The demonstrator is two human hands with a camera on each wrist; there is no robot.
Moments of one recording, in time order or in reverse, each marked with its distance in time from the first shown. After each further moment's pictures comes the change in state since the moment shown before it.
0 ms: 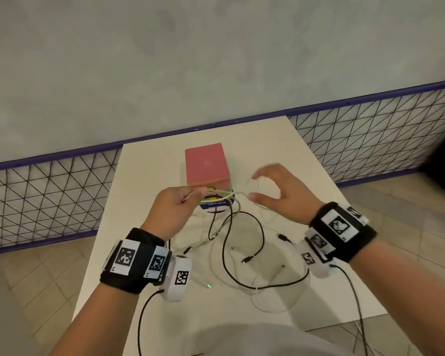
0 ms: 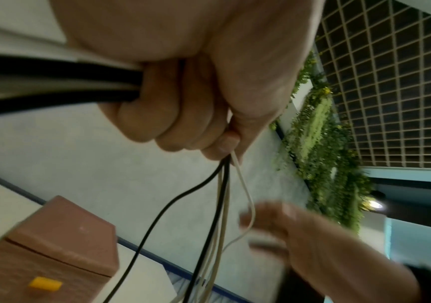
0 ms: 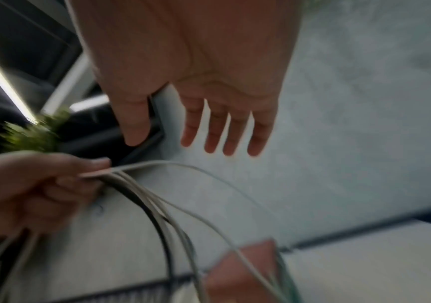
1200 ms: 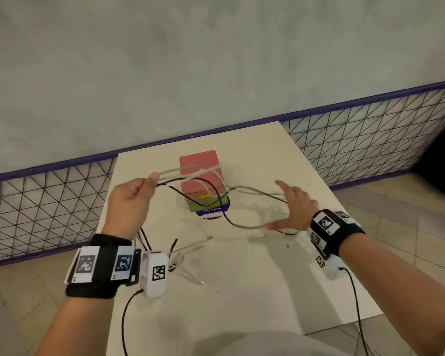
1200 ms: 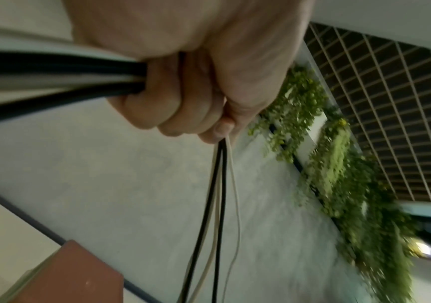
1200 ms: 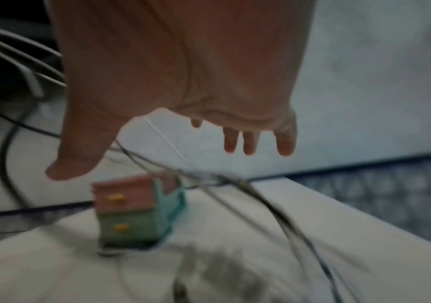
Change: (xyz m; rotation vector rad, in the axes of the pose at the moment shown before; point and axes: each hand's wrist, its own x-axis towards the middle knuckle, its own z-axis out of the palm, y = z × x) left_hand 0.007 -0.017 -0.041 -0.214 0.316 -0.066; right_hand -0.006 0.093 0.019 -0.286 -0.184 0.481
